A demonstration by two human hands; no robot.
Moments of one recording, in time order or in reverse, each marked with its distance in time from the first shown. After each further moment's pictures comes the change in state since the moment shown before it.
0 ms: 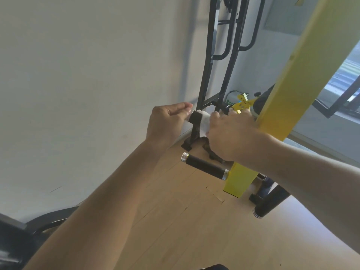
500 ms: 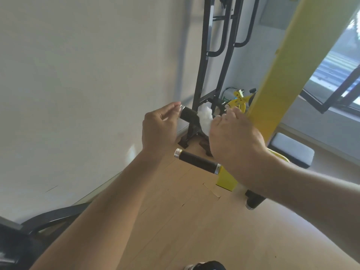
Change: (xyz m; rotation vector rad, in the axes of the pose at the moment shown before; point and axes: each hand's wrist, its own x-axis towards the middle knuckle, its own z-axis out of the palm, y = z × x) left_hand -0.014 -0.010 0.010 -0.001 0.138 0.052; right_hand -0.033 0.004 -0.010 -0.081 -0.071 -0.014
